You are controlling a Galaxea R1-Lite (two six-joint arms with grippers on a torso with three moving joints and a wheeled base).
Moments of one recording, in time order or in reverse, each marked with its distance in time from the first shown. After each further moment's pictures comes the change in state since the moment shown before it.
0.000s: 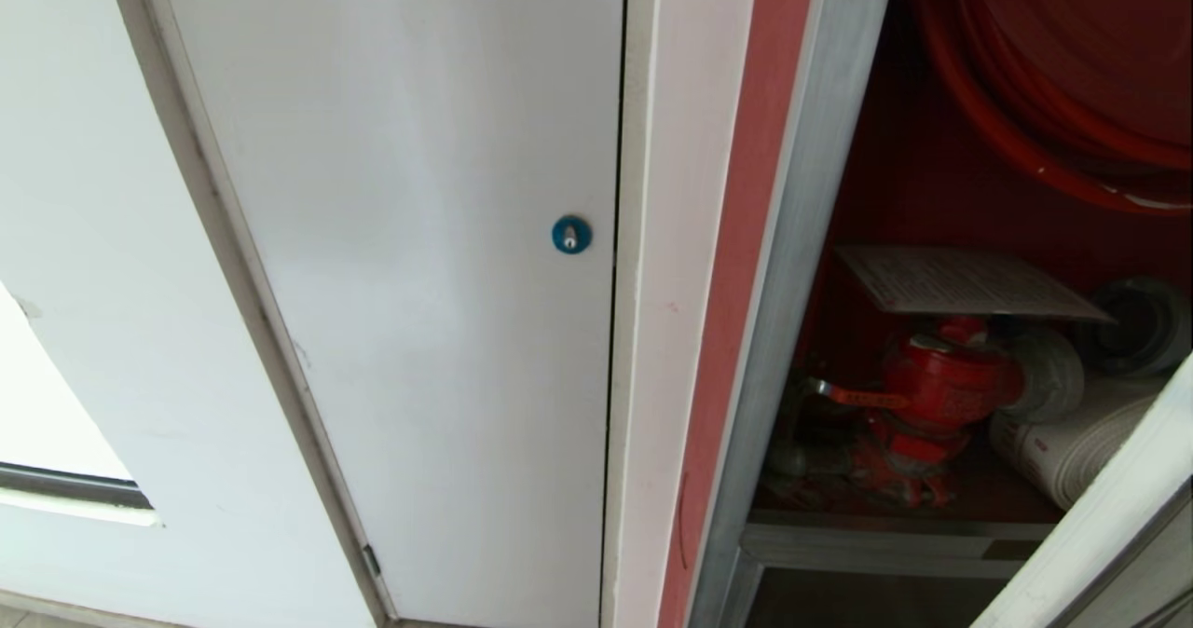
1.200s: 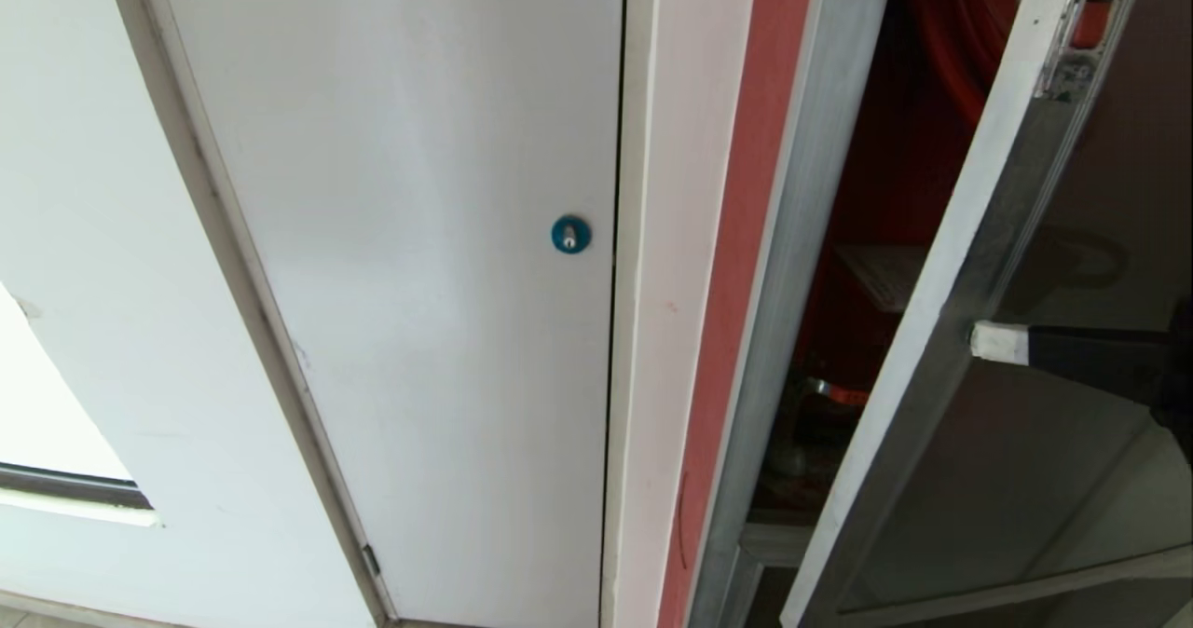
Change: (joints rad) left arm 0.000 0.000 0.000 0.000 0.000 0.000; right arm 0.189 0.466 -0.155 -0.166 -0.217 -0.161
